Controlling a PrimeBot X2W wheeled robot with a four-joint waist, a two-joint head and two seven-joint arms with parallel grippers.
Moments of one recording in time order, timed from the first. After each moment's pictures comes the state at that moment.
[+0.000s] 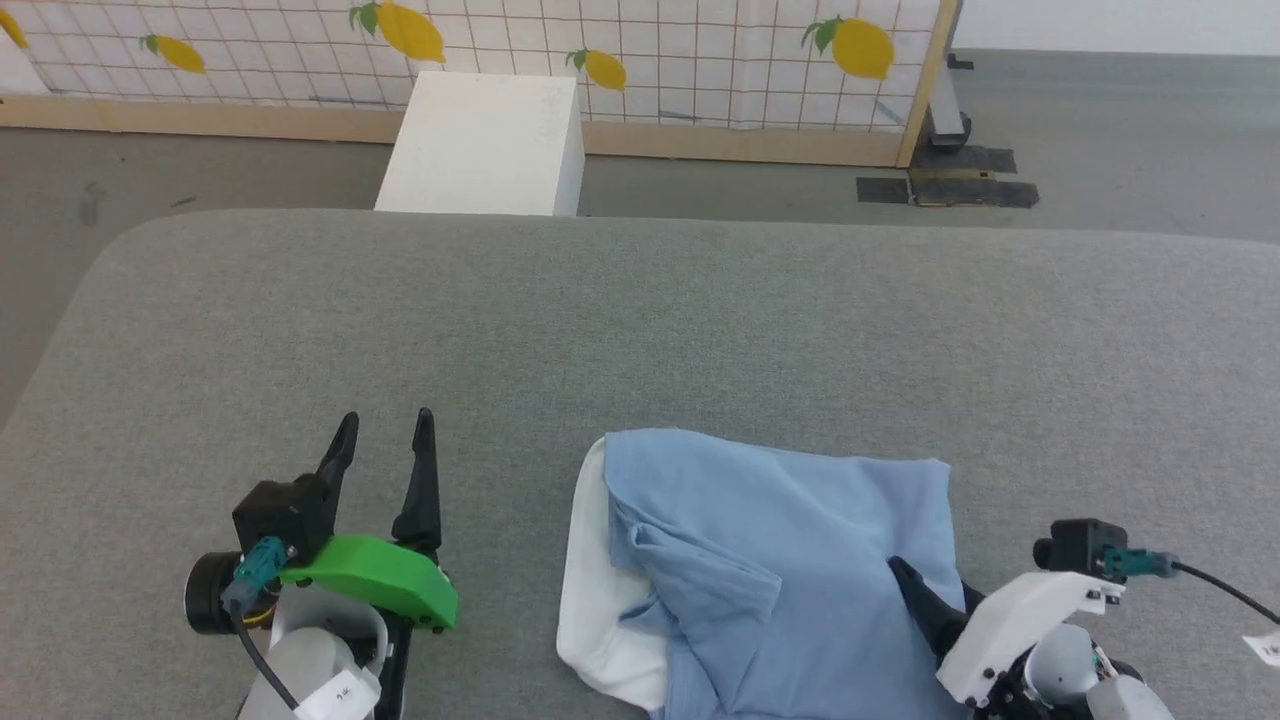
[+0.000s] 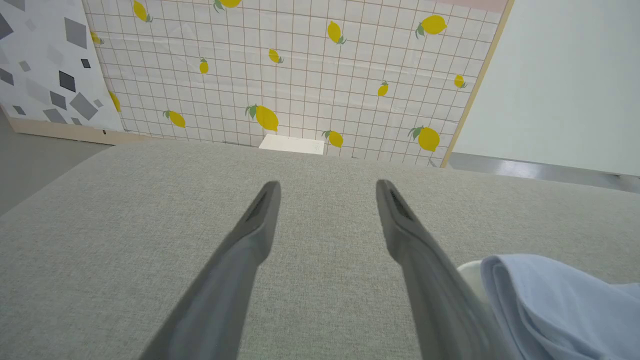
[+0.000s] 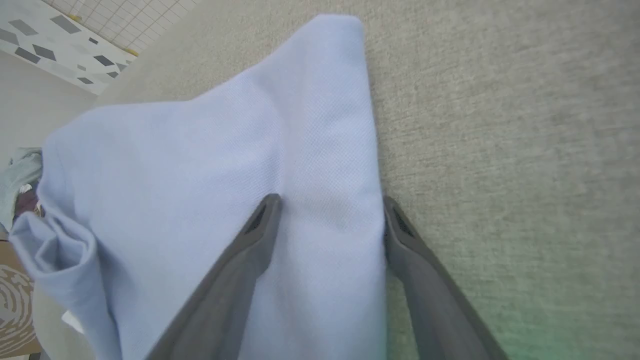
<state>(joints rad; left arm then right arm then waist) -0.18 0.12 -0.08 0.32 -0.26 -0.06 -0.26 -0.12 -0.06 0.02 0.49 0.58 0.13 0.28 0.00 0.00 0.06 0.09</state>
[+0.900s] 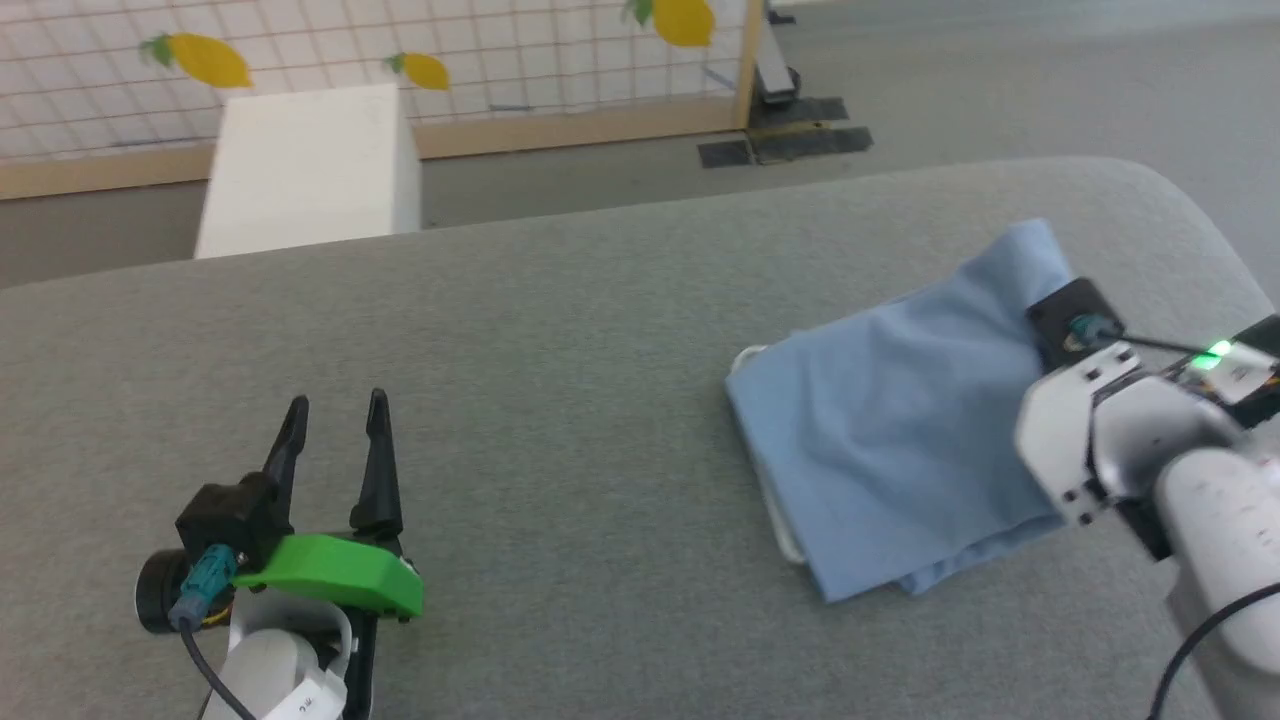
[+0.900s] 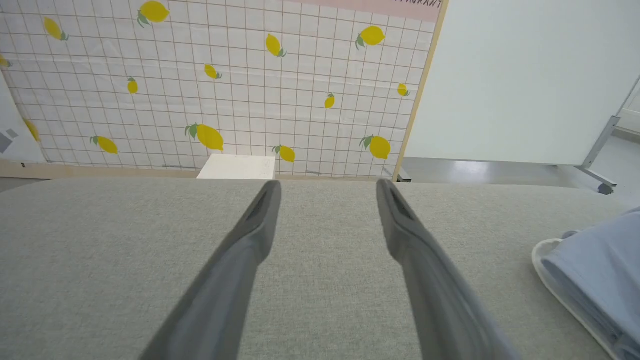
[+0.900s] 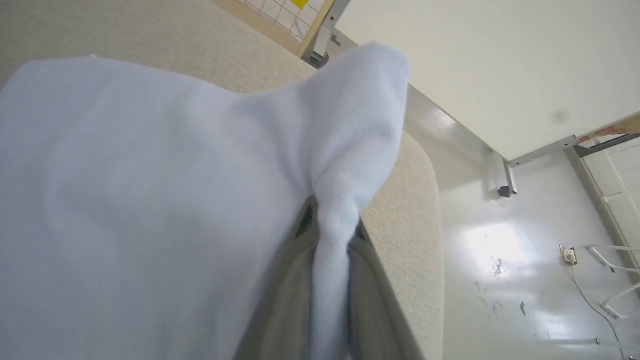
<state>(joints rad) -0.14 0.13 -0.02 0.21 -0.25 -0.05 -0.26 -0.41 -0.36 0.24 0.19 -0.09 0.13 0.53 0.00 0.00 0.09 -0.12</state>
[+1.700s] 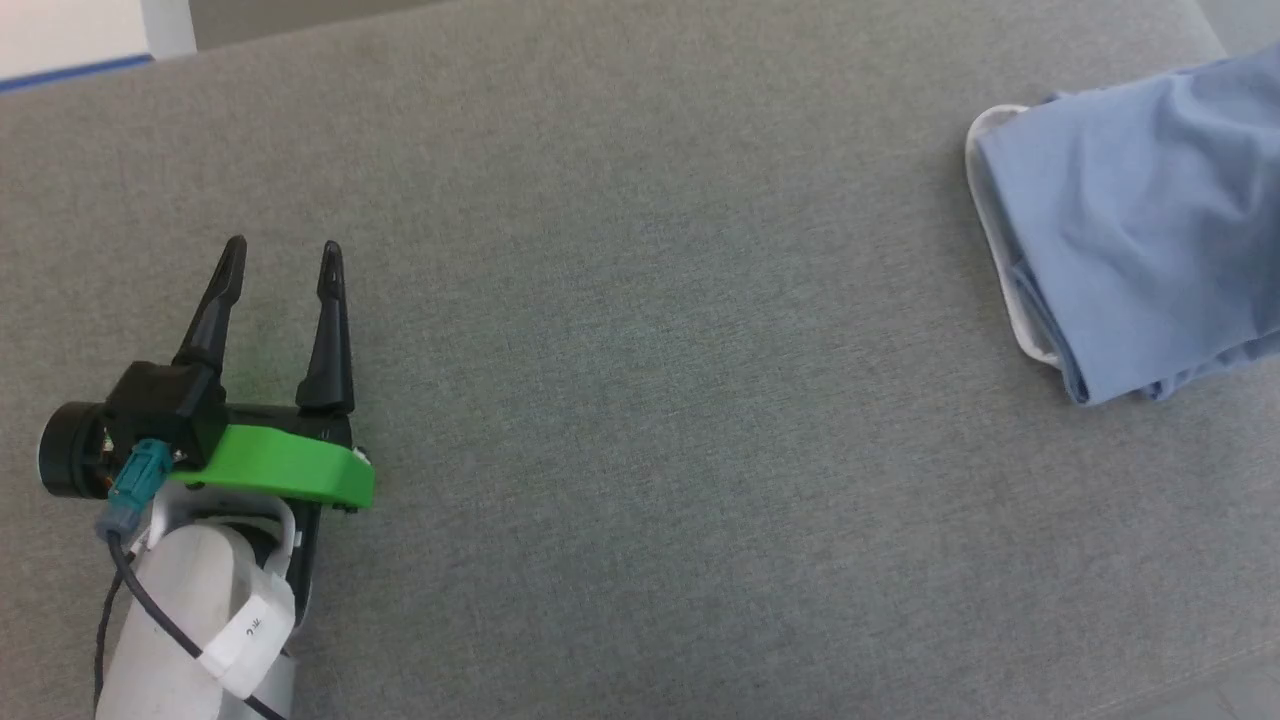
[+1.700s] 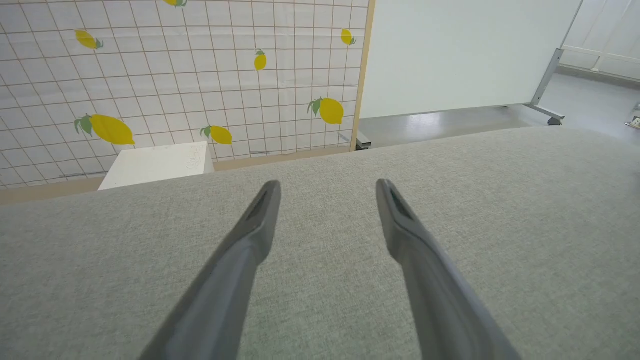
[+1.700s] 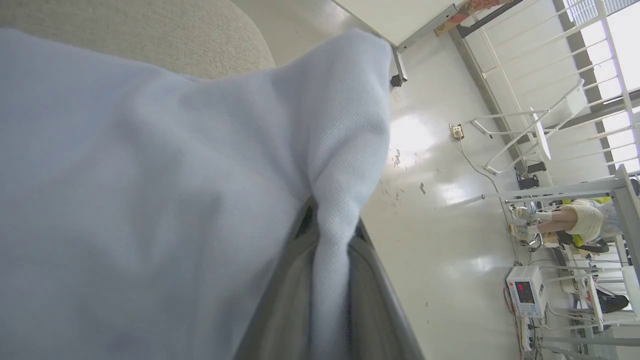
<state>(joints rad) -0.28 0.22 -0.04 0.04 -0.18 -0.05 -0.20 -0.75 -0.44 -0.15 0.63 -0.32 0.13 0.23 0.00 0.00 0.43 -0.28</state>
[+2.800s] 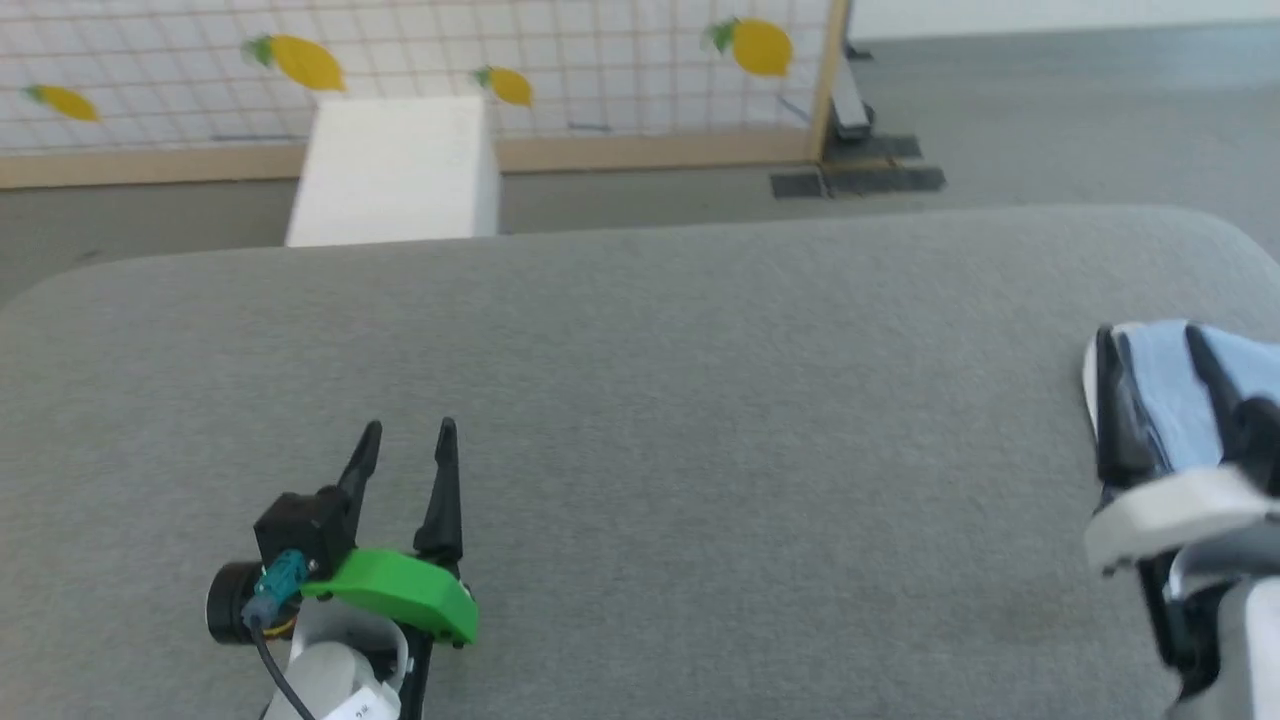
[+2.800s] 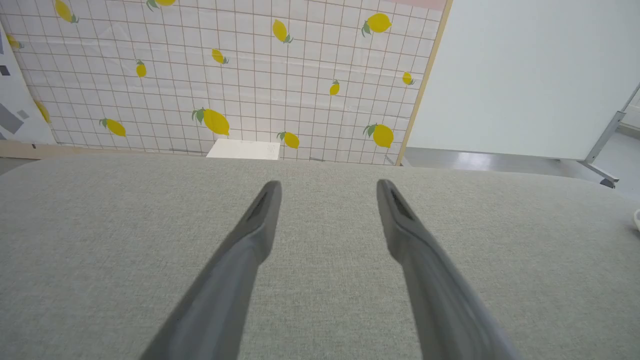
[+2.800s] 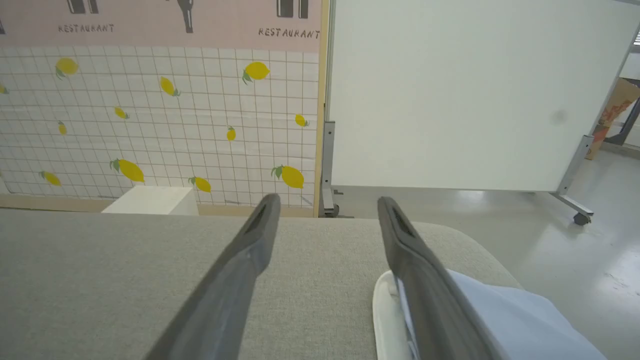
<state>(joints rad) -0.15 0.10 -0.11 0.27 -0.26 -0.05 -0.25 -0.18 -0.11 -0.19 0.10 0.04 0.13 -0.07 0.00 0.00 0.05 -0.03</state>
